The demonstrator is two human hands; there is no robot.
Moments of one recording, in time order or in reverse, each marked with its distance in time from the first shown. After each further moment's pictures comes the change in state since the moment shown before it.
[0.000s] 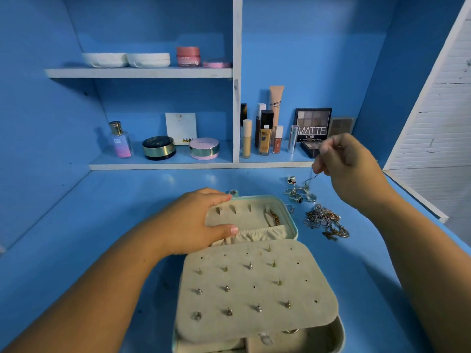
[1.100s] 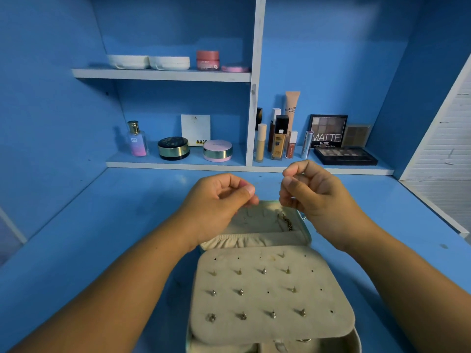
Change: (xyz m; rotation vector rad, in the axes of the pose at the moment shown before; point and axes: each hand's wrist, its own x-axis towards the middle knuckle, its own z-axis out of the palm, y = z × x) left_hand 0.004 0.026 0.000 -0.793 0.221 -0.108; right_hand -0.034 -0.035 0.051 0.601 -0.333 0.124
